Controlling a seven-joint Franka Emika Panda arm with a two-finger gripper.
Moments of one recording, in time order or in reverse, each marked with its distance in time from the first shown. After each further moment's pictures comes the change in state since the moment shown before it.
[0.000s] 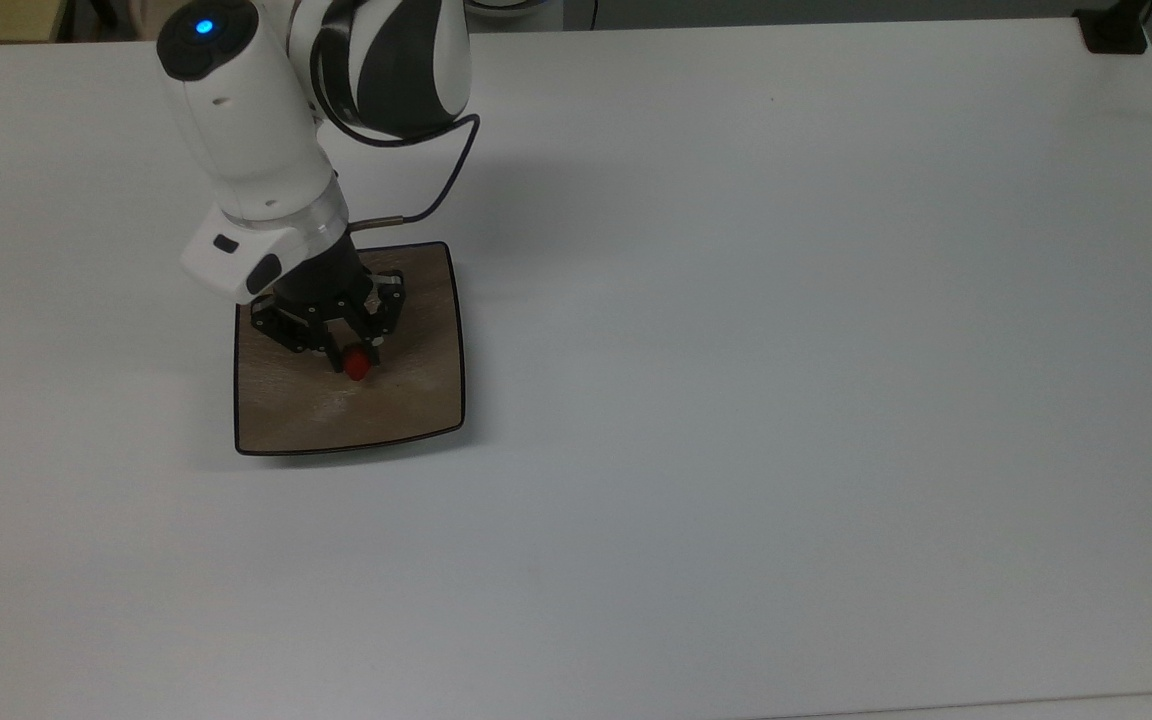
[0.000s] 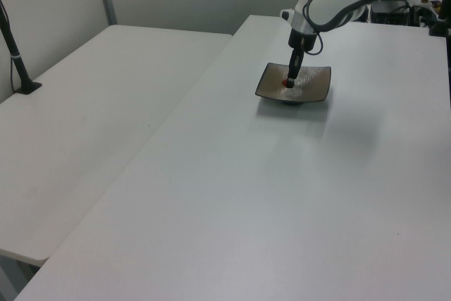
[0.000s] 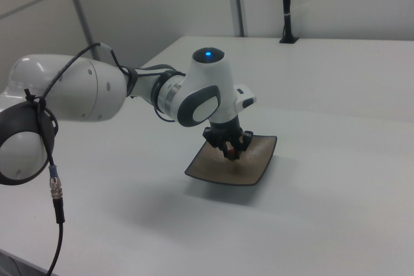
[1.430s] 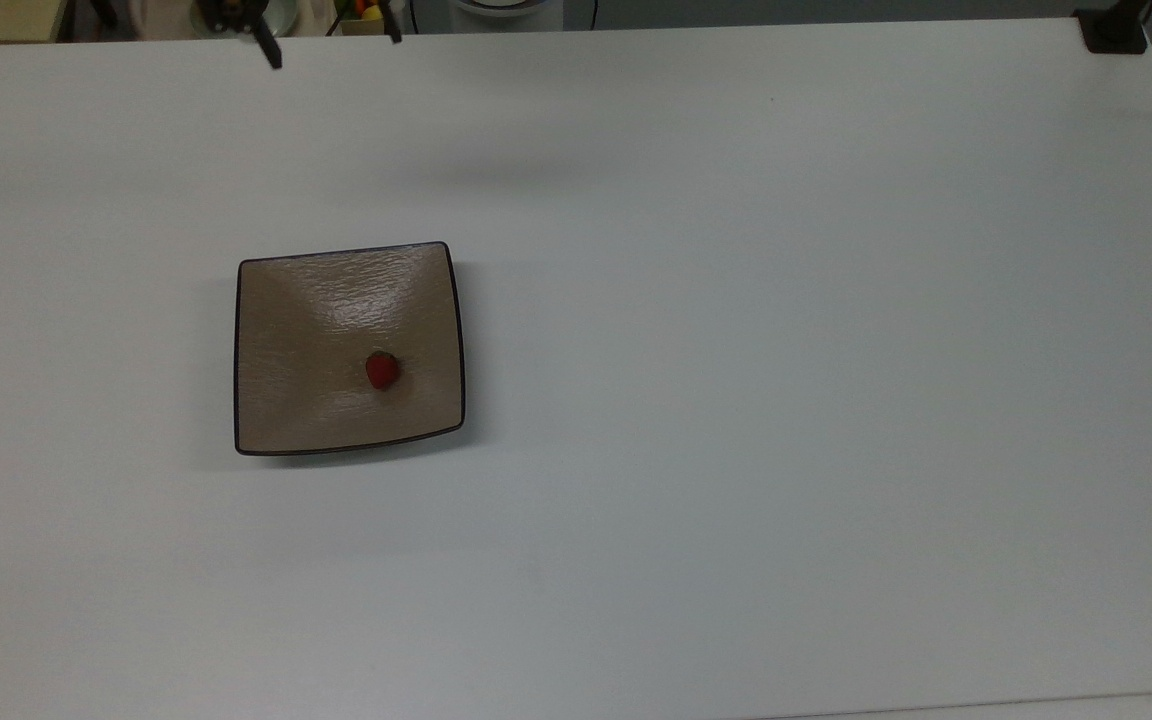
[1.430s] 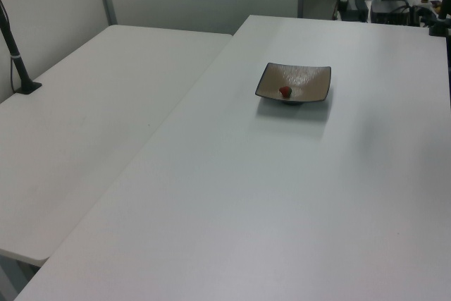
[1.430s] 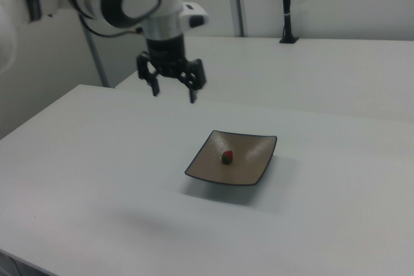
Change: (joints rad) arm 0.012 -0.458 -0.021 0.067 -0.064 -0.660 0.172
